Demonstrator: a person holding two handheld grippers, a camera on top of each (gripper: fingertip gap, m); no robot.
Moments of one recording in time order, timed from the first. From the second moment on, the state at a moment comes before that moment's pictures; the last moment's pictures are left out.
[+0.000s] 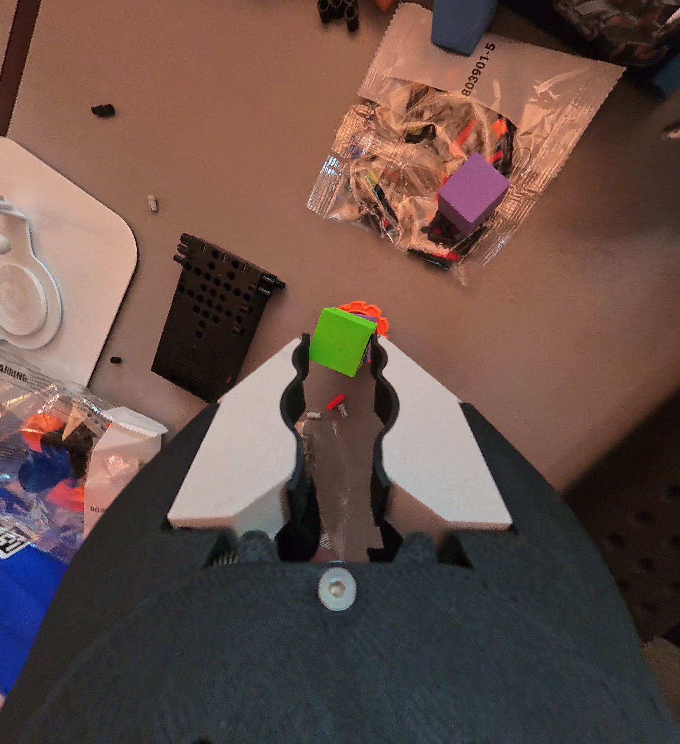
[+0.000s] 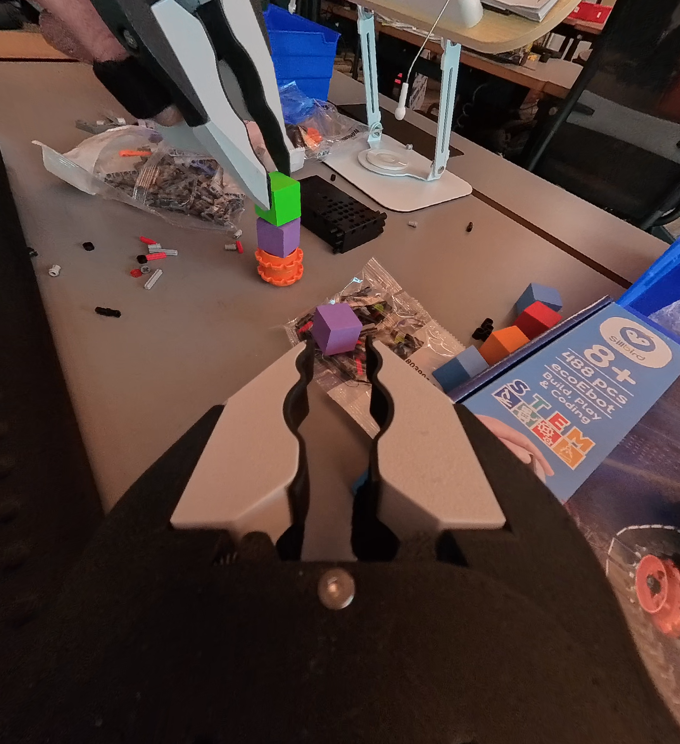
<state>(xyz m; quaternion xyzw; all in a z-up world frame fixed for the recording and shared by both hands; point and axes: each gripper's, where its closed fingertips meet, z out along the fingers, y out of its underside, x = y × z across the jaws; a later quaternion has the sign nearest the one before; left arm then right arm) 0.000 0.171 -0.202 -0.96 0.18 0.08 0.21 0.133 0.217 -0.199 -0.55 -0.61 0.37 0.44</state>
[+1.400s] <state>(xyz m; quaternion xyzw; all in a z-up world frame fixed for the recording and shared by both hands) 0.061 0.200 -0.185 -0.93 0.26 0.09 0.25 0.135 0.219 -0.192 -0.55 -0.60 0.38 0.44</state>
